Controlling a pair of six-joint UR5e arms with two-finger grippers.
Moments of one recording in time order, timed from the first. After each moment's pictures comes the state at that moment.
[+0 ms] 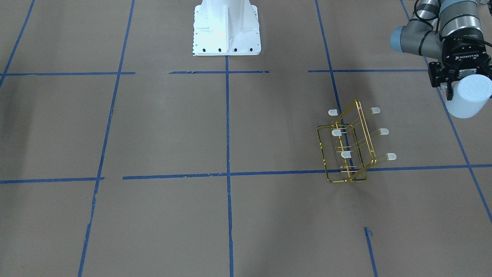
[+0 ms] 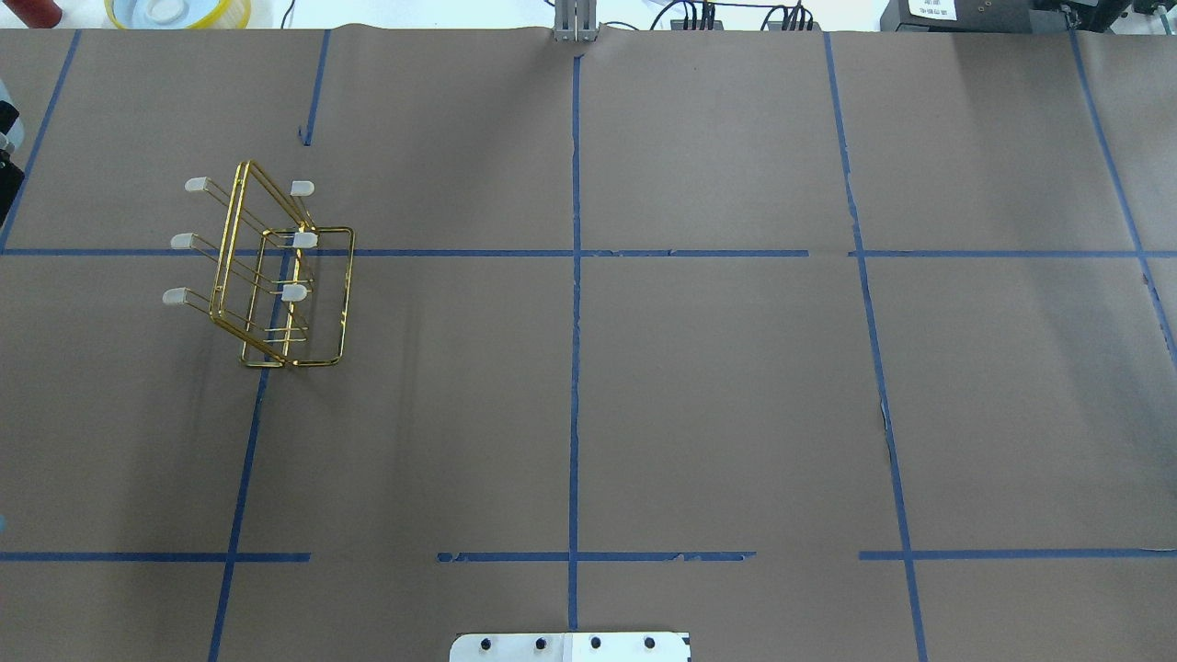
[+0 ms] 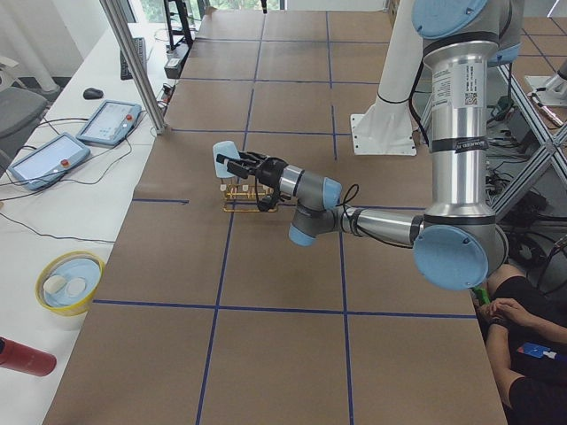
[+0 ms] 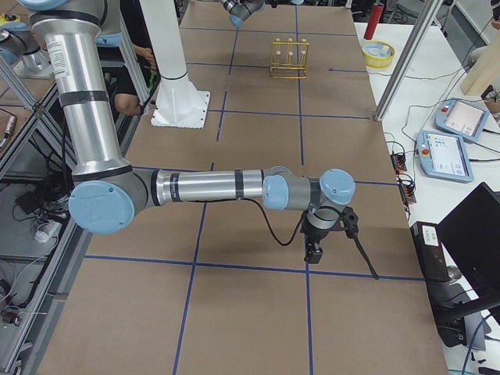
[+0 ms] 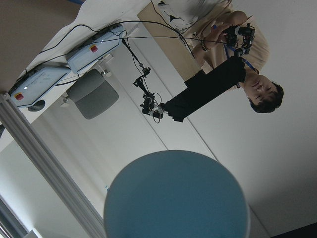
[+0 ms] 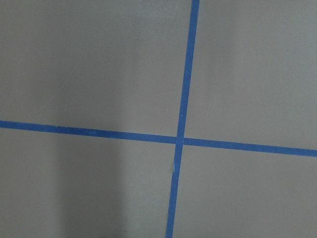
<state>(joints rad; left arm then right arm) -0.74 -1.48 -1.64 -3.57 -0.93 -3.19 1.49 -1.38 1.46 -1.67 2.30 -0.04</state>
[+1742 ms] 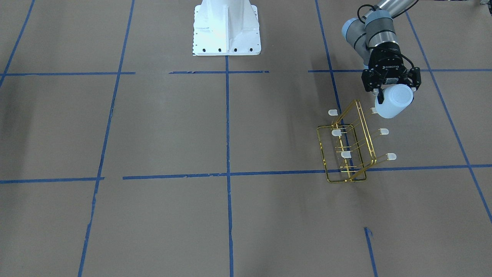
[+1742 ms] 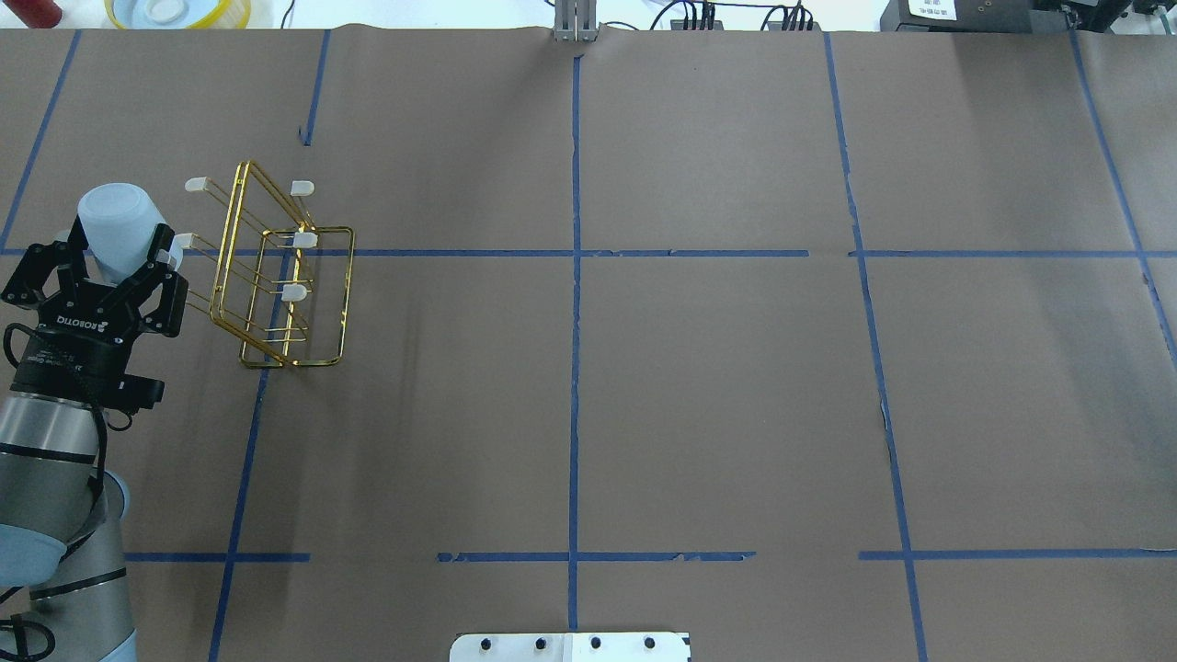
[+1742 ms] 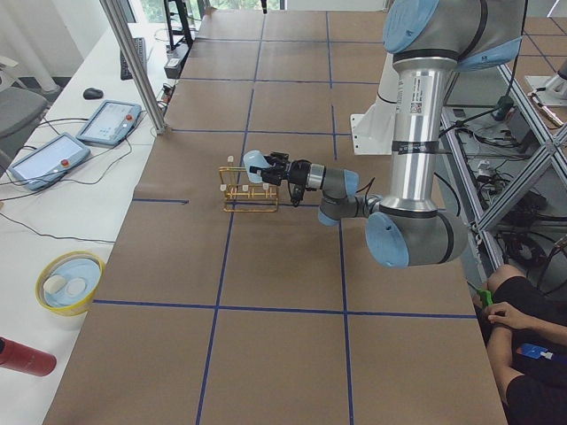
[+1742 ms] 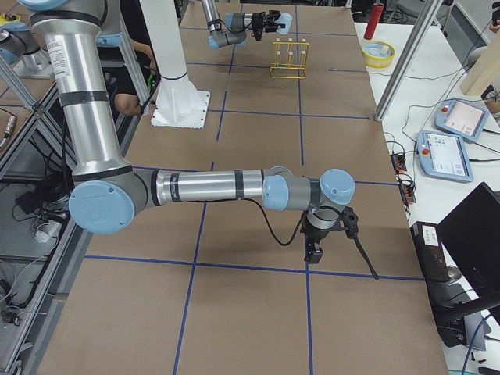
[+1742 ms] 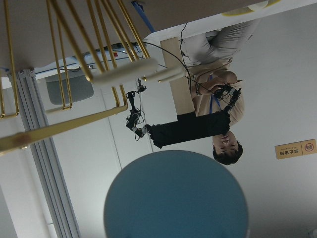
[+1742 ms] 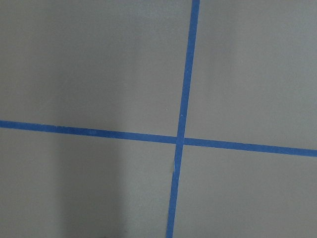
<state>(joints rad) -0.33 -1.63 -1.53 -3.61 -0.40 -3.25 1.49 -1.38 1.46 -1.67 2.30 -0.04</state>
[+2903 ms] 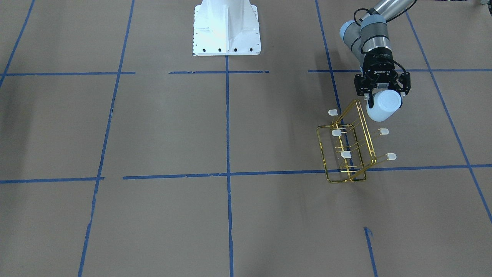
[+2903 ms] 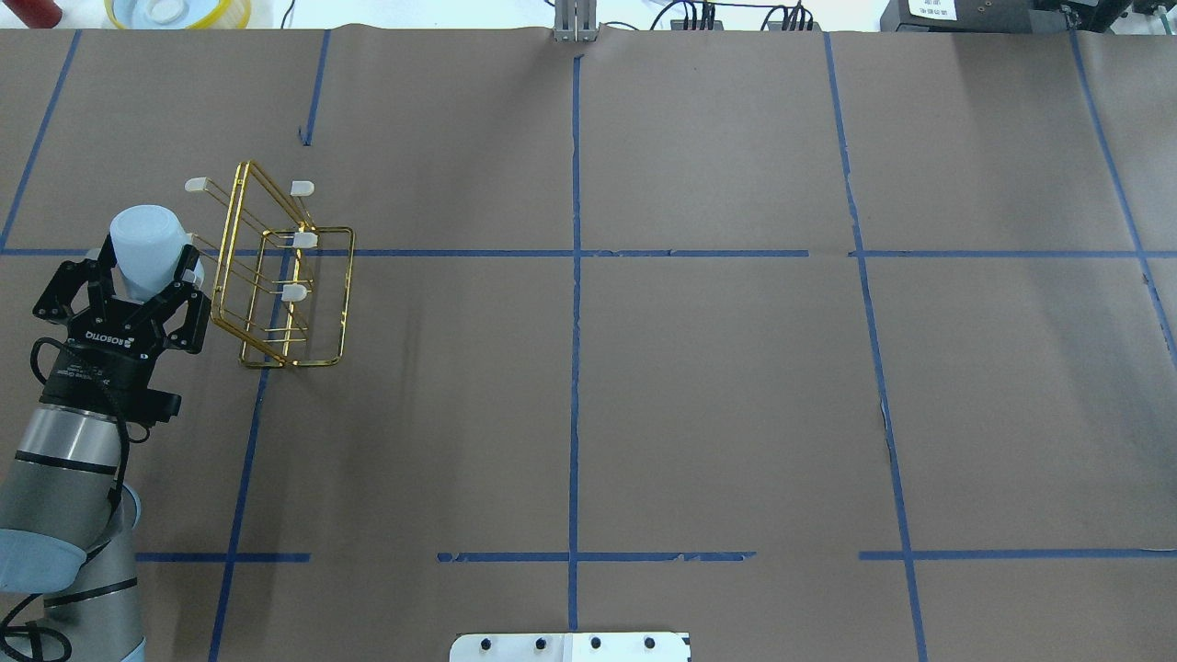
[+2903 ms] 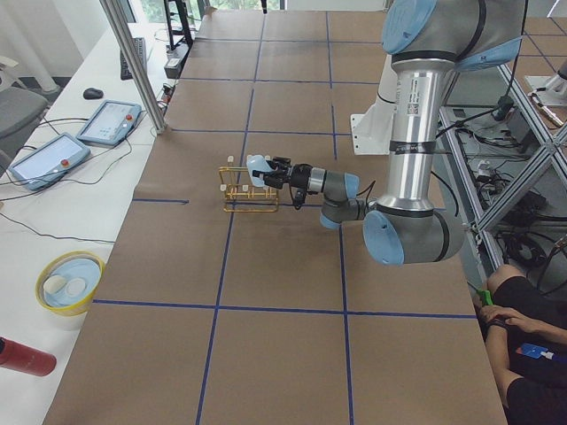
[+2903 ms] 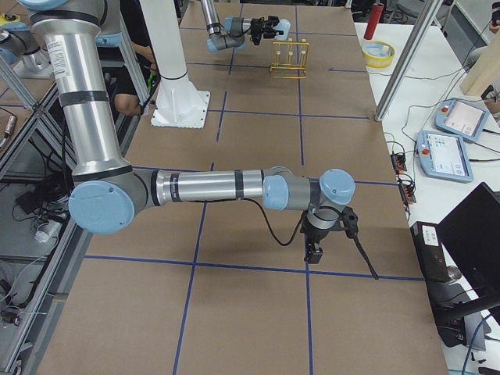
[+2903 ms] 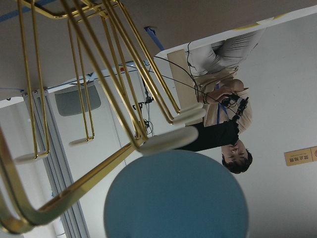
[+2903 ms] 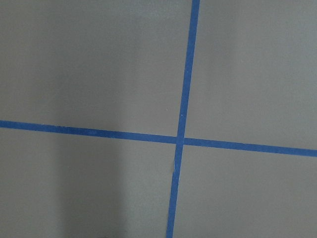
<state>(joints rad) -0.30 -1.65 -1.48 -3.61 -0.40 -3.25 1.49 -1.38 1.46 -1.67 2.30 -0.04</state>
